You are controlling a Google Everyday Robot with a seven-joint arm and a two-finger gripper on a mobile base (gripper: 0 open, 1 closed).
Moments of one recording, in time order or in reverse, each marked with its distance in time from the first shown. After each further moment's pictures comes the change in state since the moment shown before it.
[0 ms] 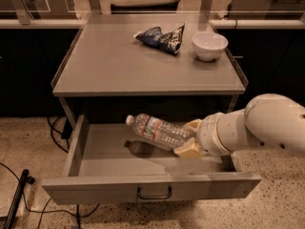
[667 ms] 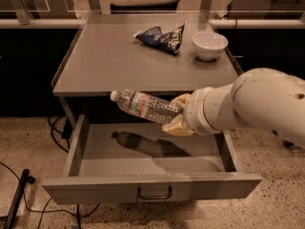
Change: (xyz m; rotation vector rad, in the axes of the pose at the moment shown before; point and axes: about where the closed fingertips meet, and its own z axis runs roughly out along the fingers) arm -0.078 -0.025 -0.030 0.135 -0.016 -0.117
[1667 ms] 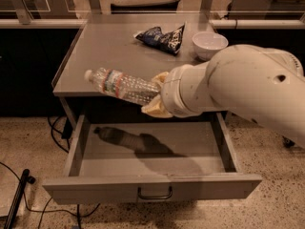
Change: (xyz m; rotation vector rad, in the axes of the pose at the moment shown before) arm -0.079 -0.016 -0.014 0.086 -0.045 -0.085
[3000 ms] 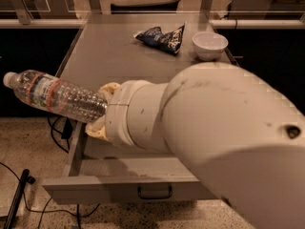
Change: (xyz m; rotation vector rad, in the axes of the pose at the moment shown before) arm -0.117 0.082 -0.045 0.010 -0.152 -0.033
